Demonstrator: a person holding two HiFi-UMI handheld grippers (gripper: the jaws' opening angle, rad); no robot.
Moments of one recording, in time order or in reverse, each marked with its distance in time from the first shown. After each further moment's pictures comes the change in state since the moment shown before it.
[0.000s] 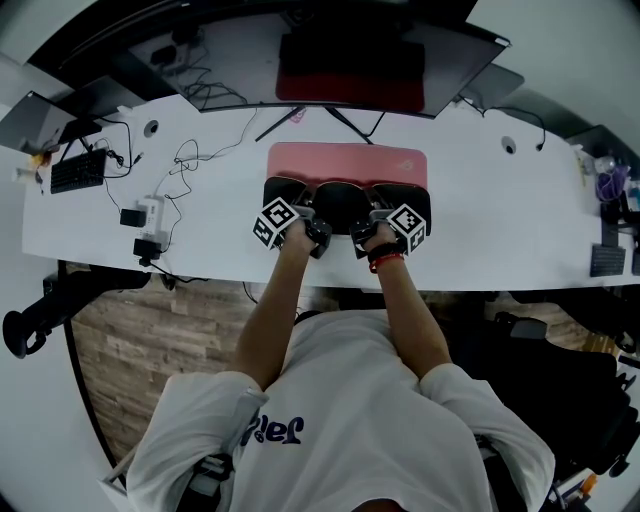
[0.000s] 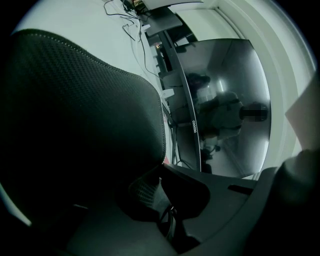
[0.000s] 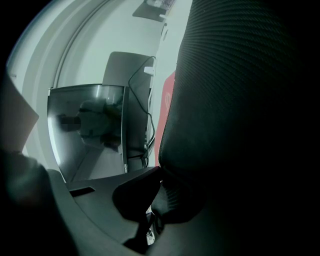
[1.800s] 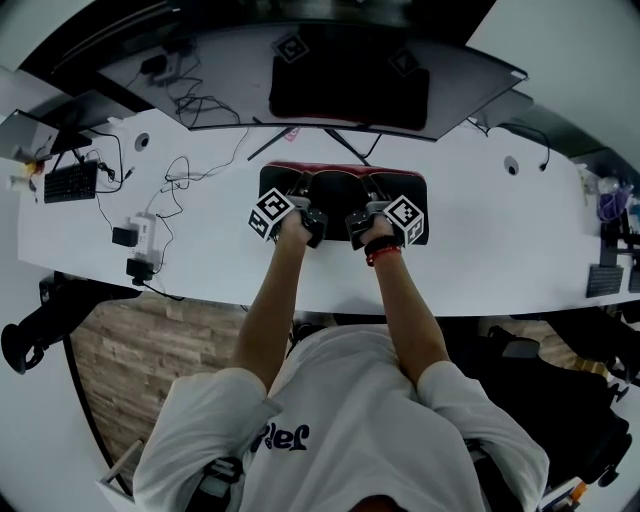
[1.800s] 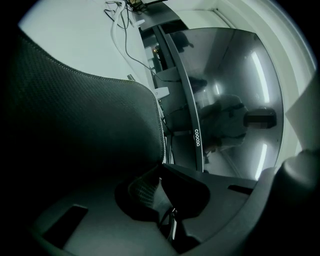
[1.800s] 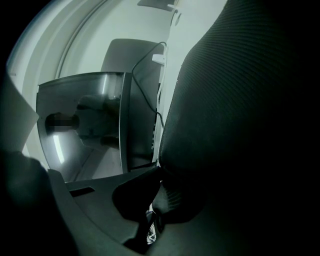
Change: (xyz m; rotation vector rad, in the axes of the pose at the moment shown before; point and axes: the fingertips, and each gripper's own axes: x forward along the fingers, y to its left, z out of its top) left arm 0.090 -0.031 0.050 0.006 -0.053 -0.049; right arm 0.090 0.042 0.046 -0.039 0.013 0.069
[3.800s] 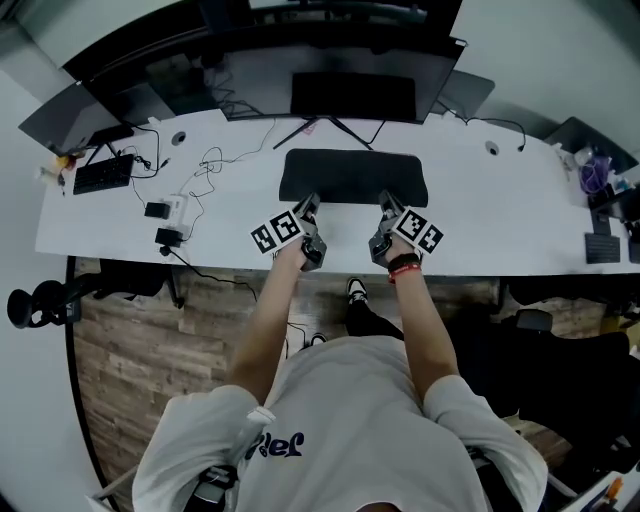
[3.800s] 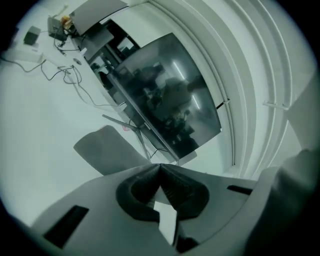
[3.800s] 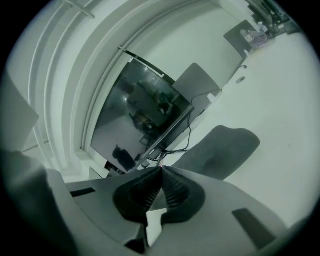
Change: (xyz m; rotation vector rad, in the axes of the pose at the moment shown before) left arm -0.237 -0.059 -0.064 0.502 0.129 -0.115; right arm -0.218 0.062 -0.082 -0.646 0.007 -0.019
